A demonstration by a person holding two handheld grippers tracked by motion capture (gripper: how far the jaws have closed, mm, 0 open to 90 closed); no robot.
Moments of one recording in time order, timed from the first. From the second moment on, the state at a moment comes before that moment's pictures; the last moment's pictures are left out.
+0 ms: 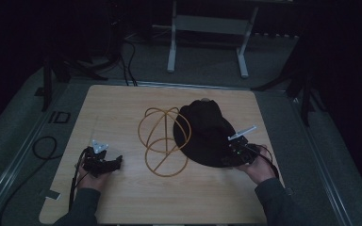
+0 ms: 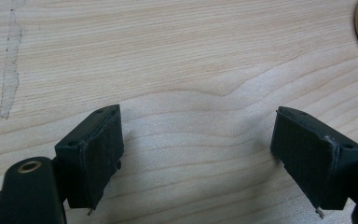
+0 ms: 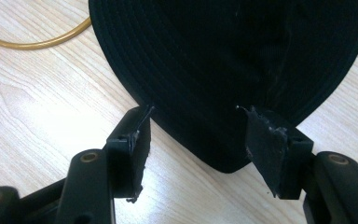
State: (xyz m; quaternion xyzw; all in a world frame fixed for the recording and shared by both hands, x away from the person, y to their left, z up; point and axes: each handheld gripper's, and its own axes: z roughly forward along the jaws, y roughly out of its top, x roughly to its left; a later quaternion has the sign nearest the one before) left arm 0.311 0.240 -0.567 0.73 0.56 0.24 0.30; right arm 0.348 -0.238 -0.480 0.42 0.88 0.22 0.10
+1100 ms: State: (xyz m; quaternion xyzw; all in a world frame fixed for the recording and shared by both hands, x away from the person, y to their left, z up) left arm 0.311 0.240 -0.567 0.73 0.56 0.24 0.30; right arm 0.417 -0.217 -0.459 0.41 0.89 0.17 0.08
